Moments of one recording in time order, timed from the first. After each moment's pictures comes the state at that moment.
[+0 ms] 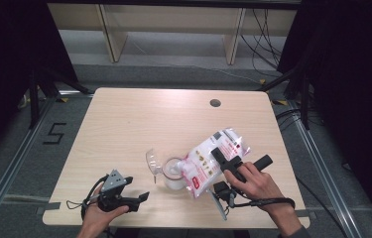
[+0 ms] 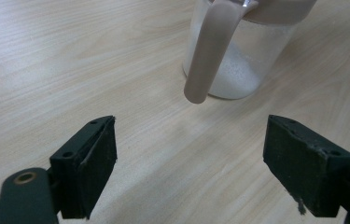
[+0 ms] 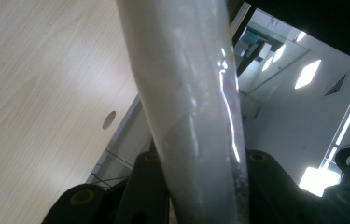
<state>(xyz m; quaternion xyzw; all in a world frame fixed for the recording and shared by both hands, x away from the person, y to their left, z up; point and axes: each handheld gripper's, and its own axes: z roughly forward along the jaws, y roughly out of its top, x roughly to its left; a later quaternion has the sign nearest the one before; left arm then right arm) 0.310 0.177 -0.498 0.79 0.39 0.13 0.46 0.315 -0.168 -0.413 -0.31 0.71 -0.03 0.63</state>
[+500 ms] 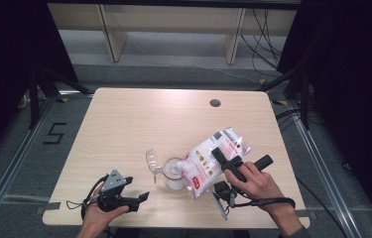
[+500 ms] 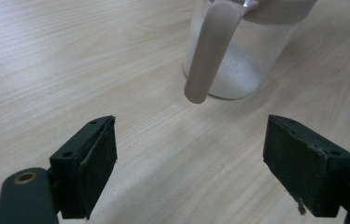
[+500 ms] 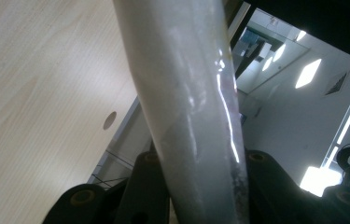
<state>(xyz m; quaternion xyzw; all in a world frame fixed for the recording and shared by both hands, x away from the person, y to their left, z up) 0.310 0.177 -0.498 0.79 0.39 0.13 0.46 0.316 -0.170 -0.413 -0.31 0.72 -0.03 0.62</state>
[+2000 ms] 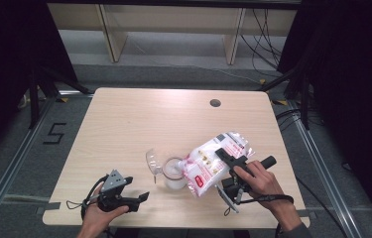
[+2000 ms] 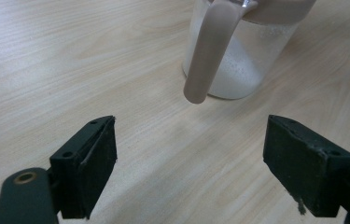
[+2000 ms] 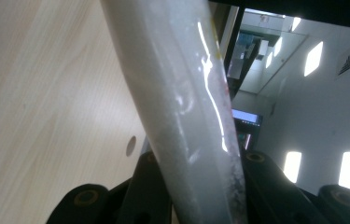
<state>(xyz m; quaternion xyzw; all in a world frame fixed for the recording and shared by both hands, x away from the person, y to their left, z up) 0.310 0.177 -0.498 0.79 0.39 0.13 0.46 0.331 -0.191 -0.425 -0.25 0.75 0.08 0.61</state>
